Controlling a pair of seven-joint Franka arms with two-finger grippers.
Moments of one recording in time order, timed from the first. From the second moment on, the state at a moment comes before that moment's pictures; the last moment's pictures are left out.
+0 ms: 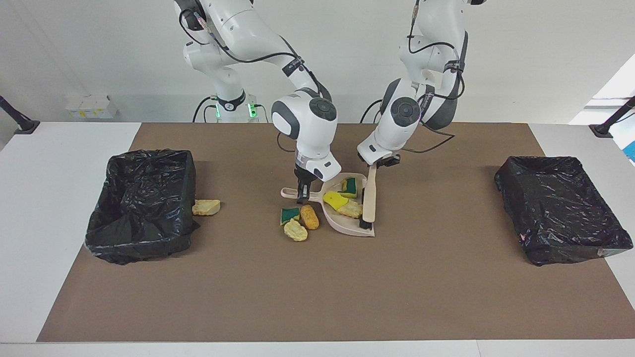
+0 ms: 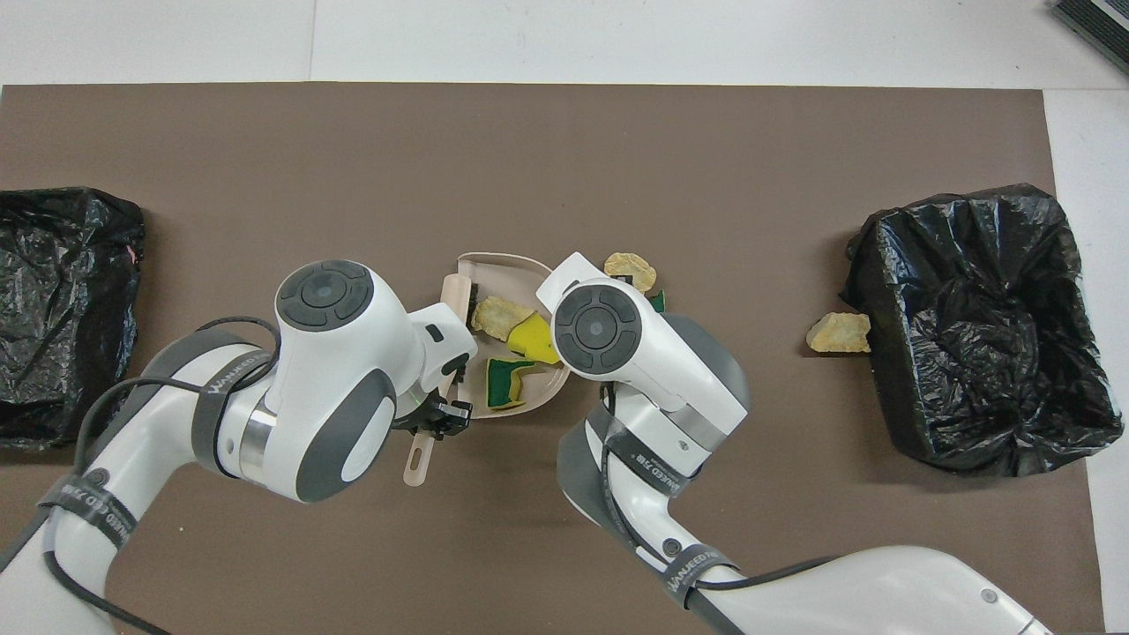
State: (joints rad) left arm -0.47 0.09 -0.03 -2.03 -0.17 1.86 -0.21; right arm 0.32 0.36 0.28 -1.80 -0.38 2.13 -0.74
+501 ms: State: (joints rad) left arm -0.47 -0.08 -0.04 -2.01 -0.16 1.68 -0.36; right arm 0.23 0.28 0.28 -1.79 -0.34 2.07 -0.79
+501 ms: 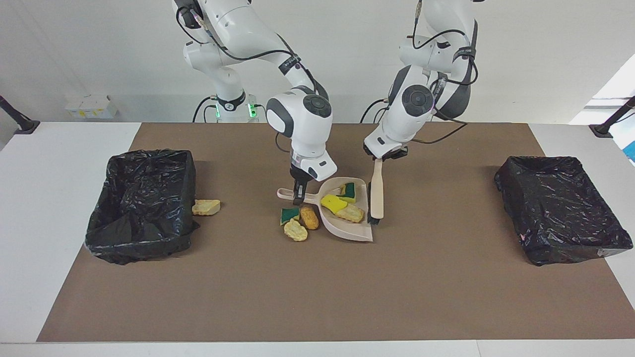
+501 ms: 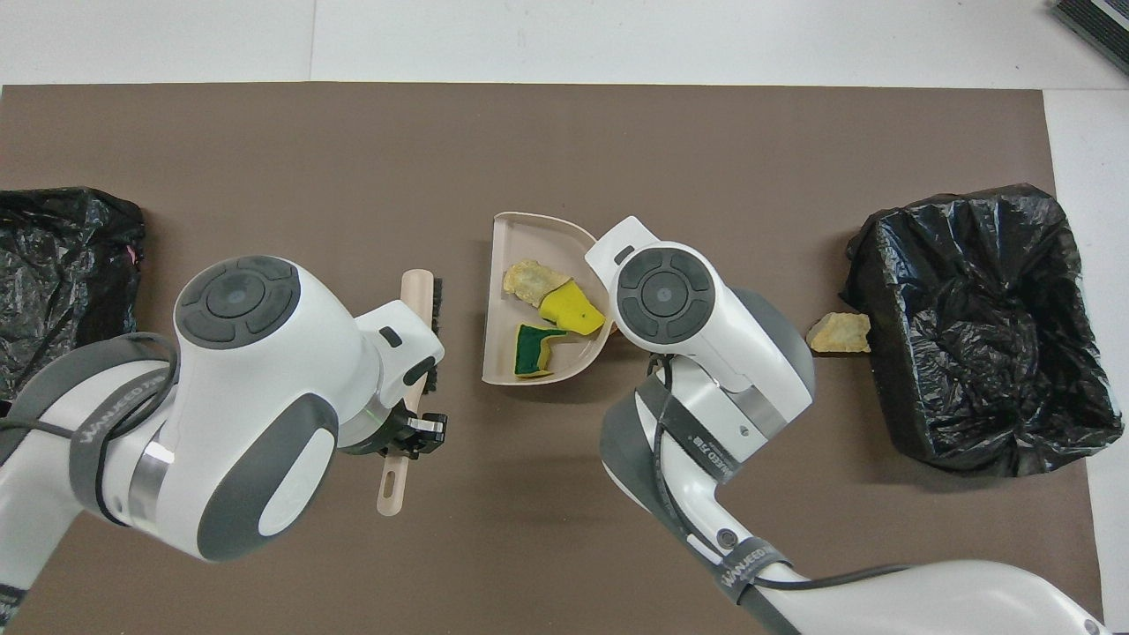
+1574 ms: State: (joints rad) left arm -0.96 -0.31 -0.14 -2.57 -0.17 2.07 -0.85; right arm -0.26 0.20 0.27 -1.63 -0.24 1.81 -1.51
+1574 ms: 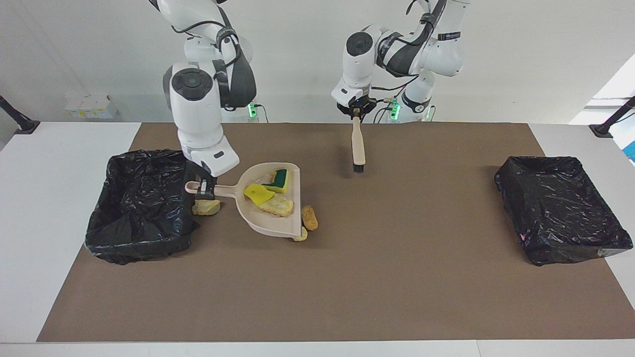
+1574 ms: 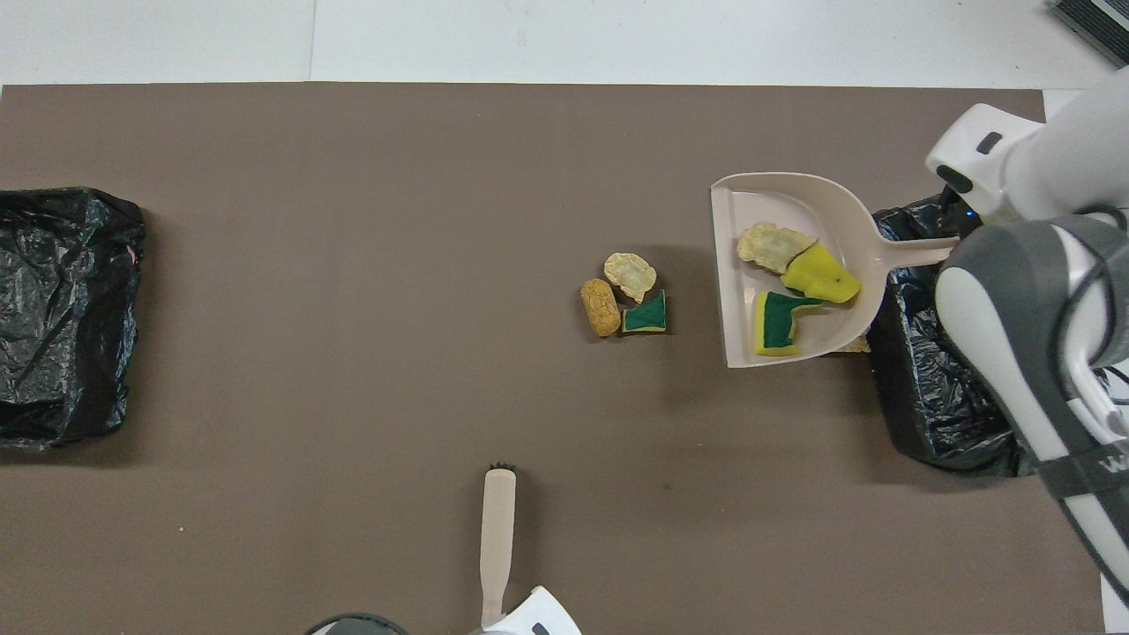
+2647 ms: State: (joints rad) left arm -0.93 -0.26 -0.12 -2.56 -0.30 2.10 -0.85; right arm -0.60 0.11 0.27 -1.77 -0.66 2.02 -1.77
